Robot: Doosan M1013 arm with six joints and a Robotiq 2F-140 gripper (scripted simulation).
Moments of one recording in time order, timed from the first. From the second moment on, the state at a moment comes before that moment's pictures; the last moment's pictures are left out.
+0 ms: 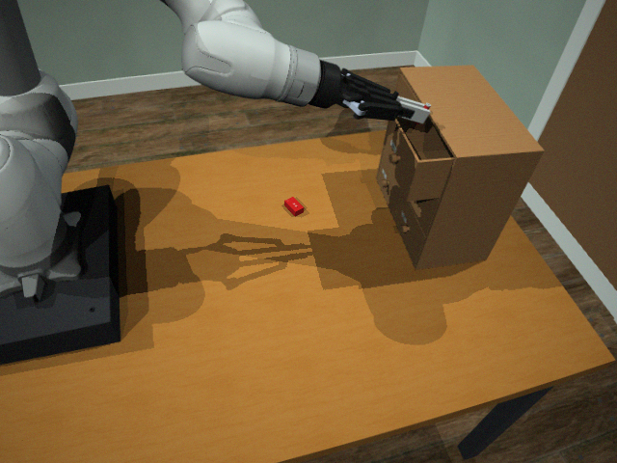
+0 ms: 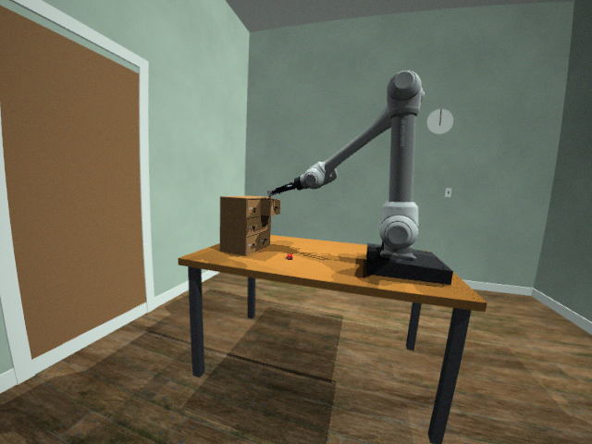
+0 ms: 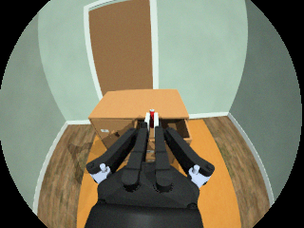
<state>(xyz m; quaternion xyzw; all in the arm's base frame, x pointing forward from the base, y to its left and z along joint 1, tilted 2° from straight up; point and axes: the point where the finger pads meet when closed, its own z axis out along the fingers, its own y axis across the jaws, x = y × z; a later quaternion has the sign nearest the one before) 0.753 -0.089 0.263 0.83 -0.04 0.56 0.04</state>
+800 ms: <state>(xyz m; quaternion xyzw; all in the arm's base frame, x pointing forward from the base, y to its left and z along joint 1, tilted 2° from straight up) 0.753 -0.089 0.263 0.83 -0.04 0.56 0.04</state>
